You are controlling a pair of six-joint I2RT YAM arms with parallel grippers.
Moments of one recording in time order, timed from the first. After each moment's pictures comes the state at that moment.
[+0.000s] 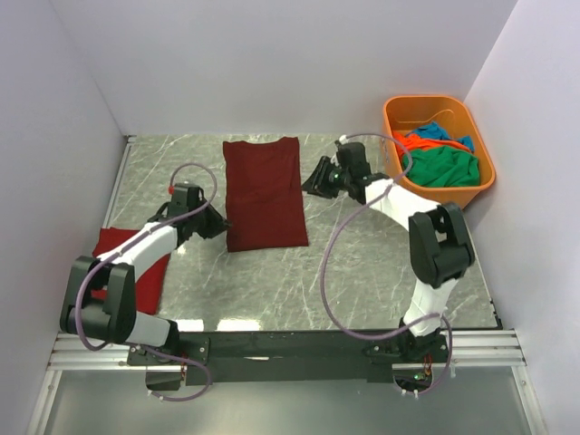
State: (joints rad) left arm -0.20 1.40 0.78 -0.20 0.16 -0.92; right arm 0.35 1.86 1.30 -0.10 -0.35 0.73
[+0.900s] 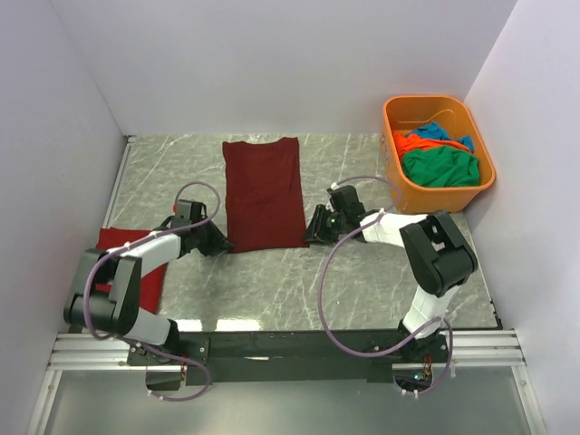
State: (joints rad) left arm -0.20 1.47 0.63 -0.11 0.22 -0.93; right arm 0.45 1.77 0.88 0.02 -0.38 0.71
